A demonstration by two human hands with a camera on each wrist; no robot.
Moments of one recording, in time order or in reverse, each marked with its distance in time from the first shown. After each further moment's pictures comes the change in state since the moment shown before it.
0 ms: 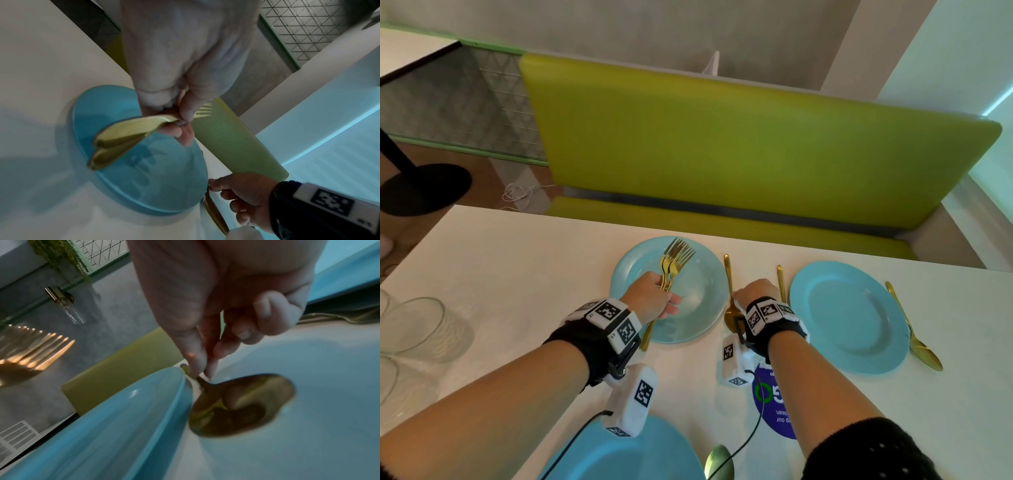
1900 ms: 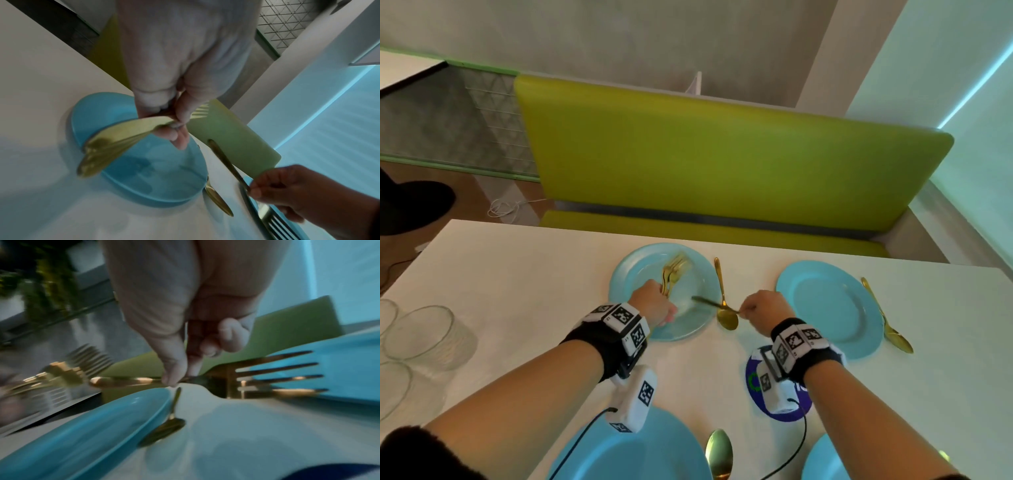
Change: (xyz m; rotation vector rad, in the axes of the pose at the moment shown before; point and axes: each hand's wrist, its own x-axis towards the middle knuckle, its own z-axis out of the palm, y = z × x) left_hand -0.017 -0.001 0.002 0.237 -0.009 0.022; right_hand -0.063 0.034 -0.029 -0.319 0.064 -0.359
